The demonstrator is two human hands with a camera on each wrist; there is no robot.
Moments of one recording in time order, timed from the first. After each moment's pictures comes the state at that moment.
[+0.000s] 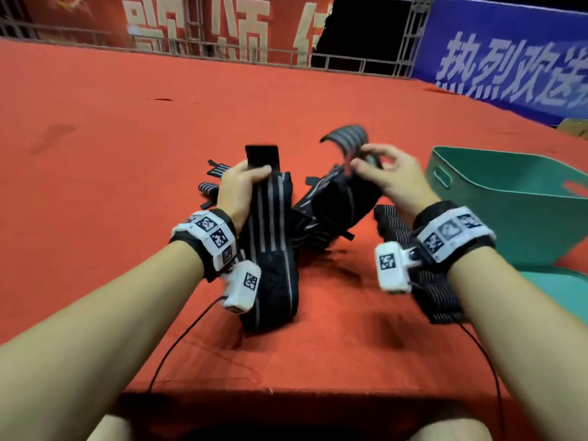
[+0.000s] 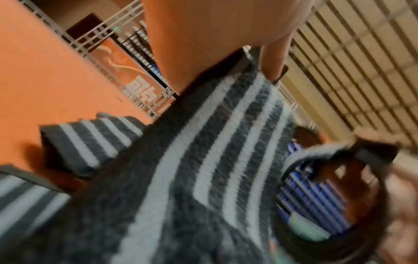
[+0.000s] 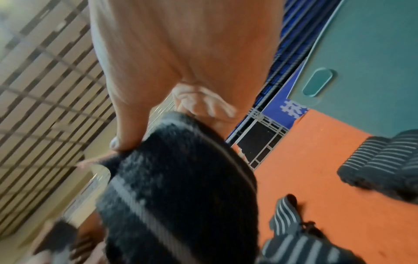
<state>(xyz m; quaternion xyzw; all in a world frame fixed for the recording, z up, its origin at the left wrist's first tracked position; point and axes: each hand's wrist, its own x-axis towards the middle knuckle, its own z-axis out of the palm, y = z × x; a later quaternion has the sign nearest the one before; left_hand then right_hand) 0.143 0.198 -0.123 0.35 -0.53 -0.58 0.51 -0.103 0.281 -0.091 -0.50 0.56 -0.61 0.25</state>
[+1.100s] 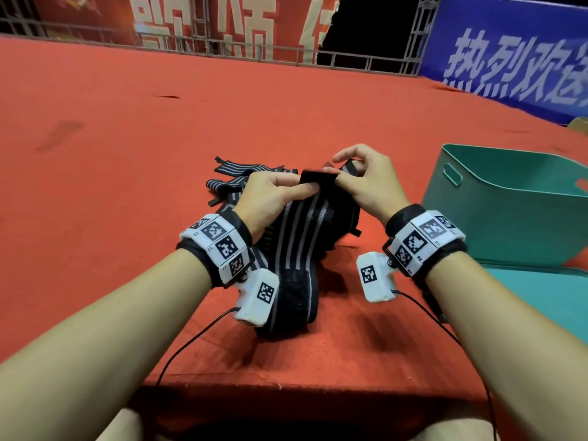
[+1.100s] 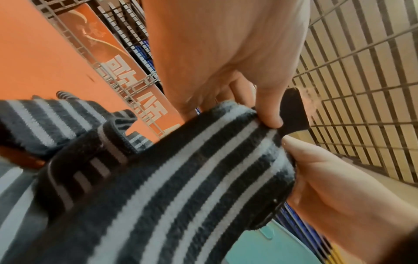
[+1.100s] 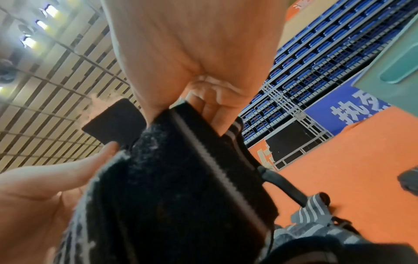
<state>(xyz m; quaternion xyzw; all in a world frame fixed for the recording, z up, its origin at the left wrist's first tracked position) 0.141 0.237 -0.118 0.29 -0.63 -0.58 0.43 -0.054 0.274 -0.098 -0.60 0.59 -0.52 0.15</state>
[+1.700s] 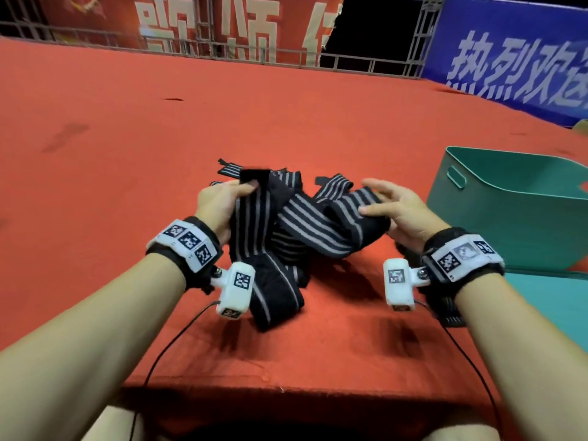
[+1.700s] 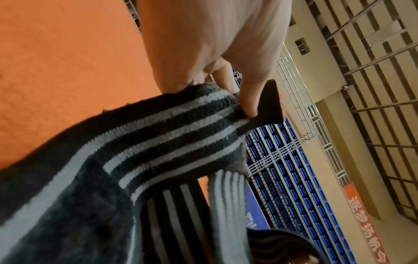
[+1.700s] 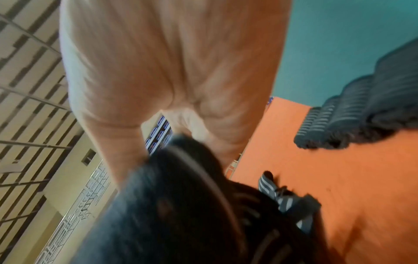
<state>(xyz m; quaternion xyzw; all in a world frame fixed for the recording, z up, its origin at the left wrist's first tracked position) 0.184 0.197 -0.142 0.41 -0.39 -0.63 0.53 -0.095 0.298 -0.125 -0.43 0.51 -0.59 0.46</state>
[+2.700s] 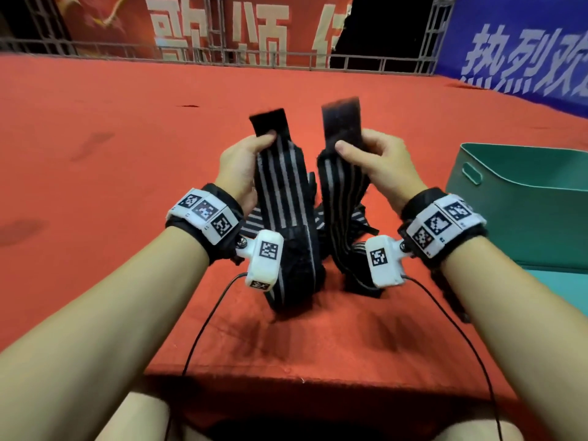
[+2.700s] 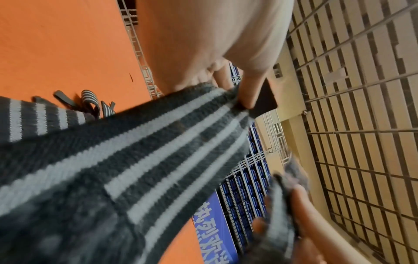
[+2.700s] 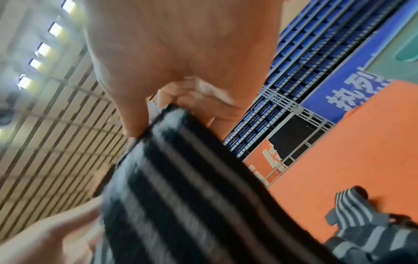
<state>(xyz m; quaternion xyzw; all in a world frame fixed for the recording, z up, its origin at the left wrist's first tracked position) 0.179 0.220 -0.071 0.31 -0.44 -0.65 0.53 -0.033 0.273 -0.072 -0.61 0.48 -0.59 0.24</state>
